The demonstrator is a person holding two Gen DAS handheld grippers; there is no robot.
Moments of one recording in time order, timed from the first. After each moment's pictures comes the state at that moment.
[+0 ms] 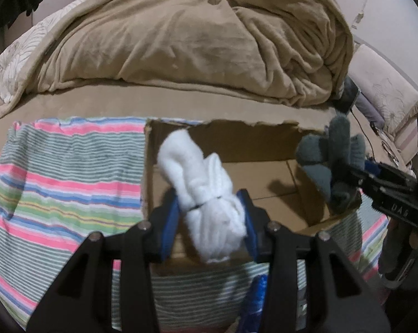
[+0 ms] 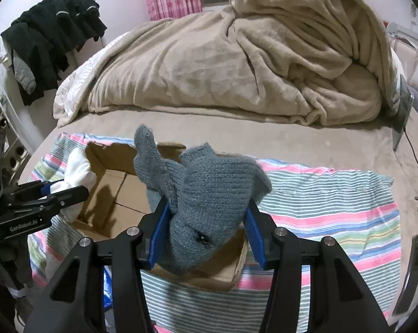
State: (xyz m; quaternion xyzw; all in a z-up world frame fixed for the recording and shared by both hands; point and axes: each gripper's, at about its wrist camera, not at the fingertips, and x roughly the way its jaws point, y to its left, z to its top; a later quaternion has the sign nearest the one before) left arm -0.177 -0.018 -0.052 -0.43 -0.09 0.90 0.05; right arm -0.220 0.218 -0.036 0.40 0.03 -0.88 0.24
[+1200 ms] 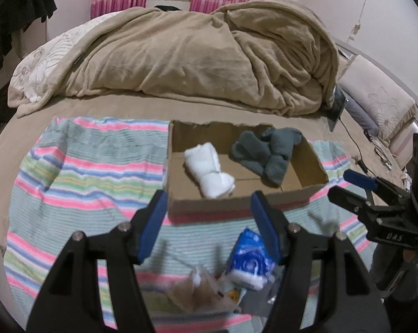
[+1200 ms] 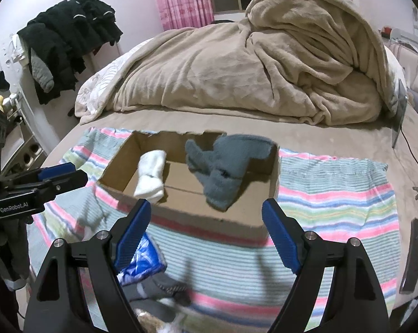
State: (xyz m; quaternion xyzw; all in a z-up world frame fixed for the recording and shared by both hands) left arm -0.086 -0.026 0.001 -0.40 -0.10 0.91 0.04; right arm -0.142 0.217 -0.005 0.38 0.02 -0.88 0.27
